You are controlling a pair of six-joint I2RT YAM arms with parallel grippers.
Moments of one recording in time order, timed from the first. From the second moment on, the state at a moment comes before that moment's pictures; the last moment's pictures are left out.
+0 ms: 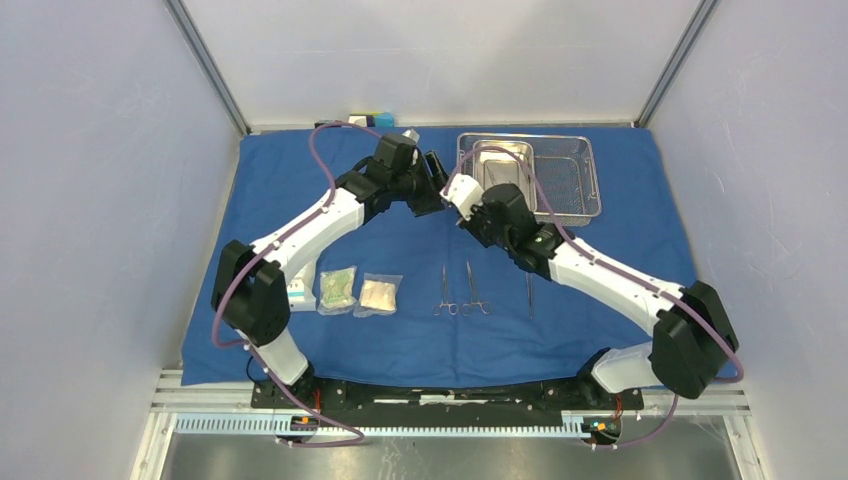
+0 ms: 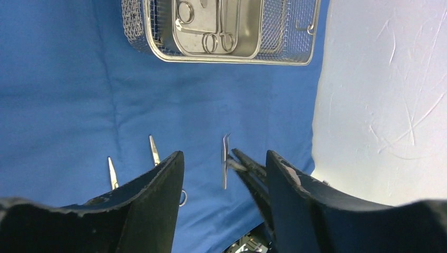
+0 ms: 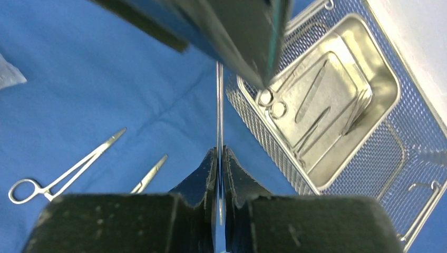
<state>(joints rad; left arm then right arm) -0.59 1.69 1.42 -0.38 0.23 -0.94 0.71 1.40 0.99 -0.16 0.14 -0.34</state>
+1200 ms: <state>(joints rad) -0.58 1.54 1.30 -0.25 0.13 -0.47 0.25 0.99 0.43 -0.39 -0.09 0.03</state>
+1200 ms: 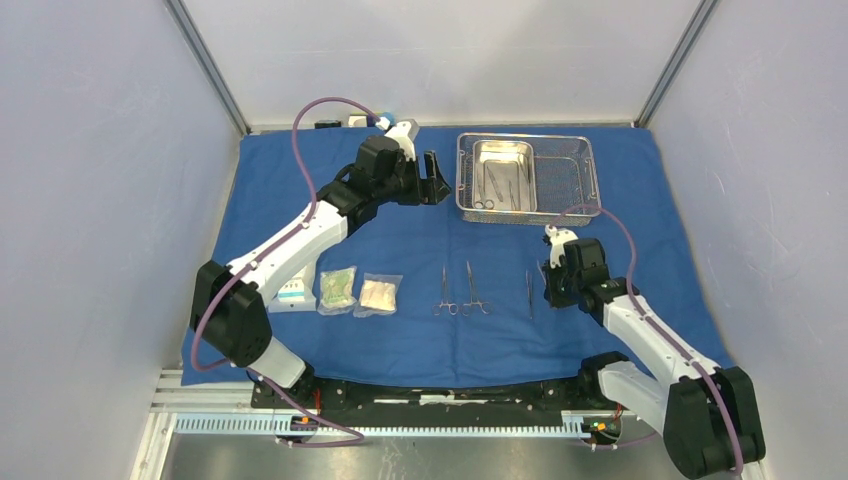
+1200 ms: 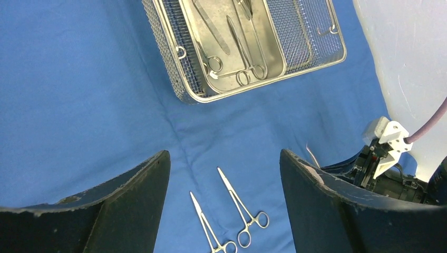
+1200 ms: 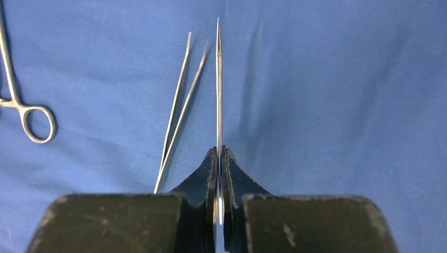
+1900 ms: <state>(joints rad) -0.58 1.56 1.30 -0.24 0.13 -0.47 0.22 1.04 0.47 -0.47 -0.05 0.11</state>
